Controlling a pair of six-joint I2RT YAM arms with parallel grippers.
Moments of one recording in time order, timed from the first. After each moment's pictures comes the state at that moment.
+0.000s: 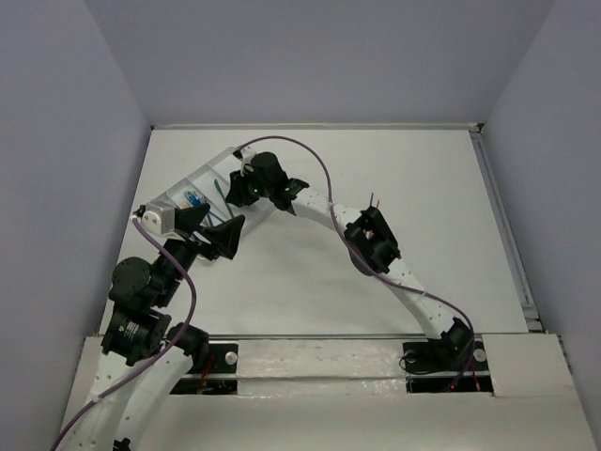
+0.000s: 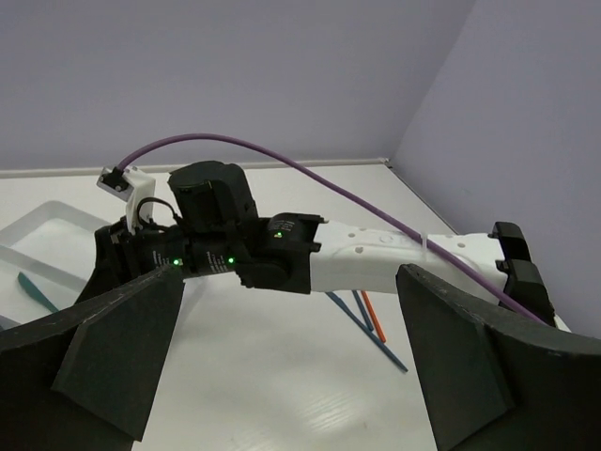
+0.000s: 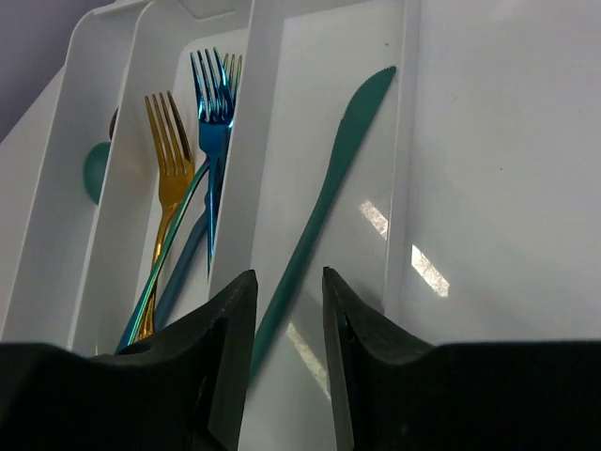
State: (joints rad) left arm -0.40 0.37 0.70 -0.16 0.08 -0.34; right arm 0.81 2.72 2.41 -0.08 -0.30 0.32
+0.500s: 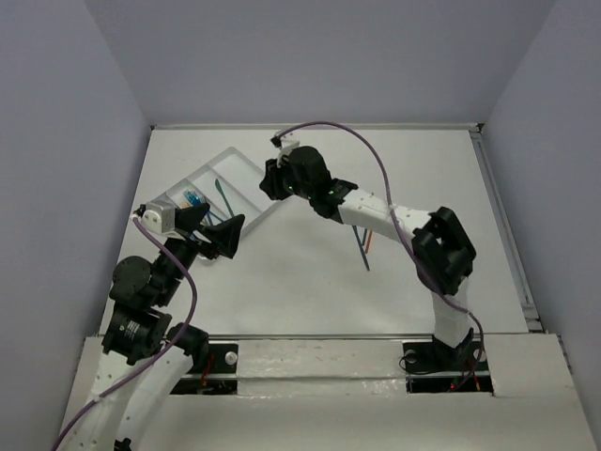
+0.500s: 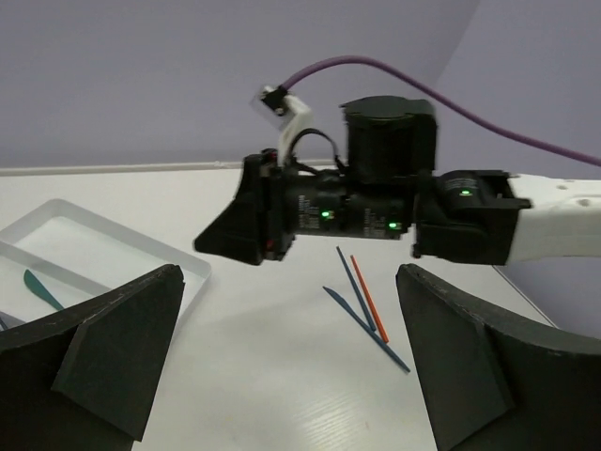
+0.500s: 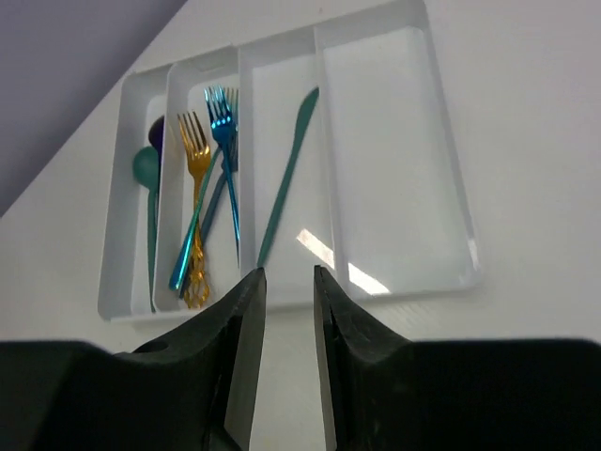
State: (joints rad) left arm -0.39 0.37 0.70 -0.16 0.09 -0.34; right arm 0.81 2.08 1.68 0.05 -0.06 0.30
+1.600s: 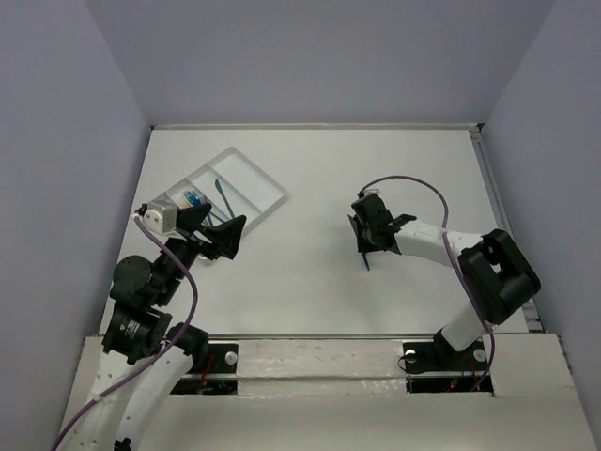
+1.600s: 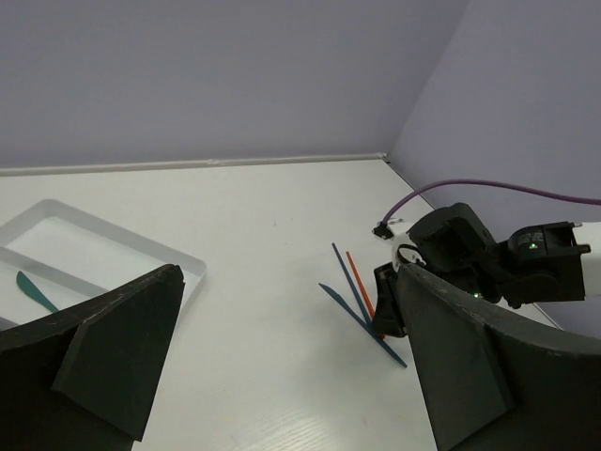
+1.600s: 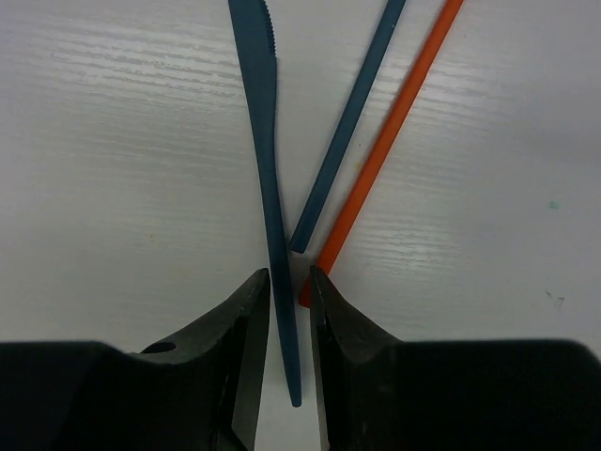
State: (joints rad) left arm -0.38 0.38 0.70 -0.16 0.11 -0.34; right arm 0.59 1.60 0.89 -0.28 0.26 0.42
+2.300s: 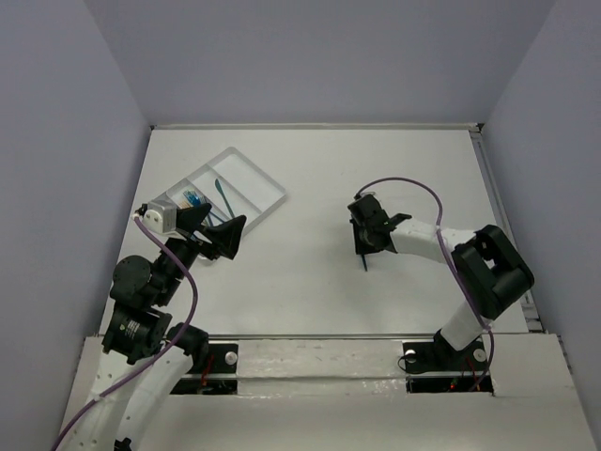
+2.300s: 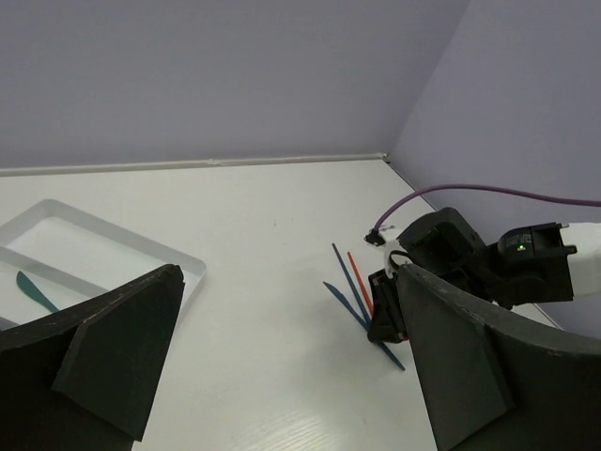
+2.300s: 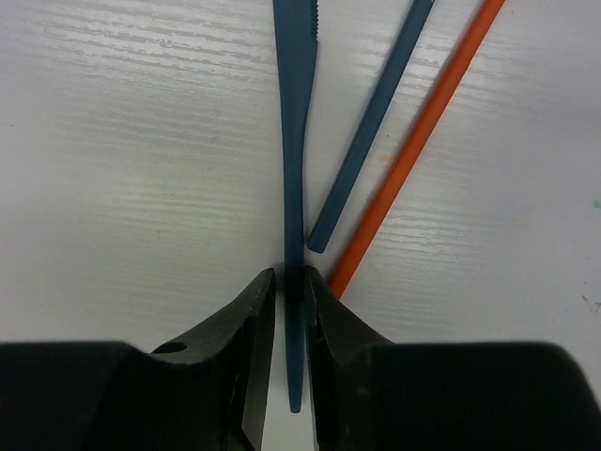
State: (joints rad) left arm -0.38 0.37 0.70 -0.16 0.11 -0.34; right arm 0.60 1.65 0.91 -0.30 0.23 0.44
